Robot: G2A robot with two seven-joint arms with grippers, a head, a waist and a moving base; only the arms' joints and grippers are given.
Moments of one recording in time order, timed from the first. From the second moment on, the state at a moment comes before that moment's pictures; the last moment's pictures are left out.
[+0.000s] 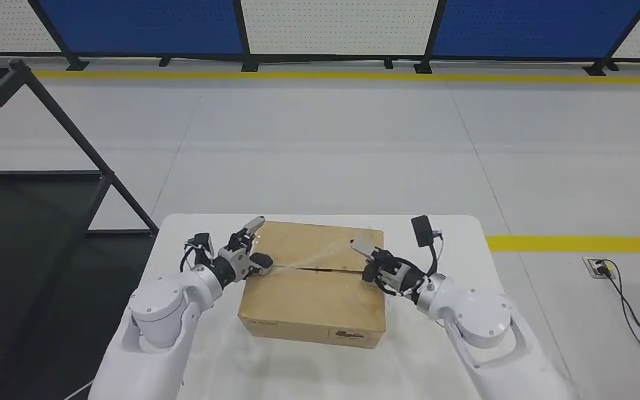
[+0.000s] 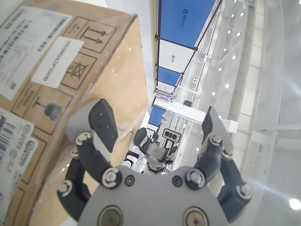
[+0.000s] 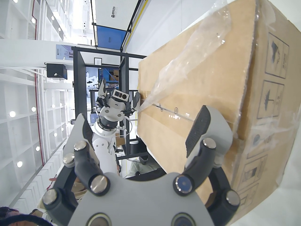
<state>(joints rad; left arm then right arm) 0.90 -1.27 -1.43 -1.50 -0.35 0.47 -0.50 -0.86 -1.25 1.22 -1.60 0.03 0.26 0.63</state>
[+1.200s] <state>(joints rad) 0.94 -1.26 -1.44 -1.56 -0.40 0.43 -0.48 -0.51 -1.35 0.96 -1.34 0.16 0.42 0.42</state>
